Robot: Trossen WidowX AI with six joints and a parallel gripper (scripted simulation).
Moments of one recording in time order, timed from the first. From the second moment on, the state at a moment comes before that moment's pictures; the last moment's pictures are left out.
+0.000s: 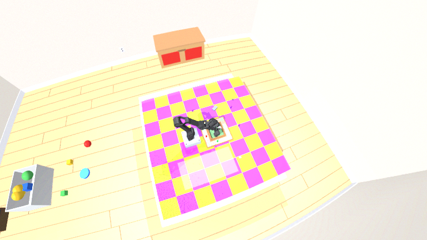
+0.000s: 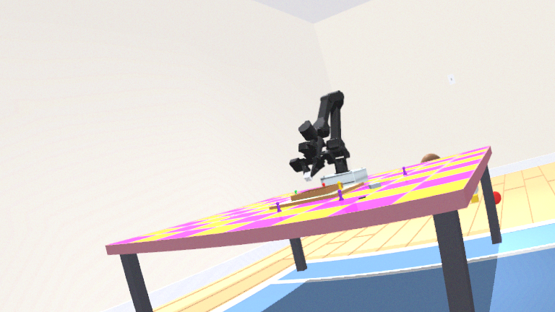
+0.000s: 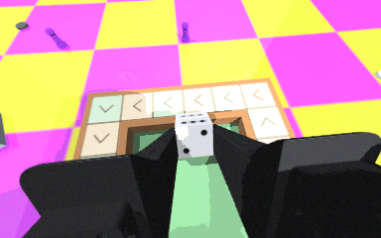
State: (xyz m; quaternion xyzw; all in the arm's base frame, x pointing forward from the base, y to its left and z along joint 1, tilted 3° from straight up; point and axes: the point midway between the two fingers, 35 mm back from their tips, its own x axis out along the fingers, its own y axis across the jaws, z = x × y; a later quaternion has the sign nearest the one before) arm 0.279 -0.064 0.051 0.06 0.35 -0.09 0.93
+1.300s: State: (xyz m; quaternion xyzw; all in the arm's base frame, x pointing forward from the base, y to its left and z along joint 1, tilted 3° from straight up) arm 0.243 -0.056 0.101 0.06 0.35 -0.09 0.93
